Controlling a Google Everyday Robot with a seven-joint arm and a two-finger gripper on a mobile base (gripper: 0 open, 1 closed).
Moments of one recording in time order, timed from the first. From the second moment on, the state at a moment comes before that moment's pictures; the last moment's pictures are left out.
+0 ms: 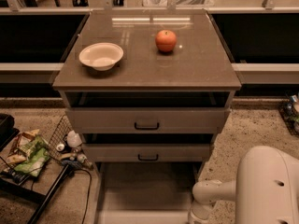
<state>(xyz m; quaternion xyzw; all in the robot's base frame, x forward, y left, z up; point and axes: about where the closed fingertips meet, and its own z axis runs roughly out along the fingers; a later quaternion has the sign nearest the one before) 0.335 -0.186 0.191 0.55 -0.80 -0.21 0.09</state>
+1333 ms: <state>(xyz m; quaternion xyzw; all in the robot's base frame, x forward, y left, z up) 0.320 -0.184 0.360 0.55 -0.81 -0.15 0.14</state>
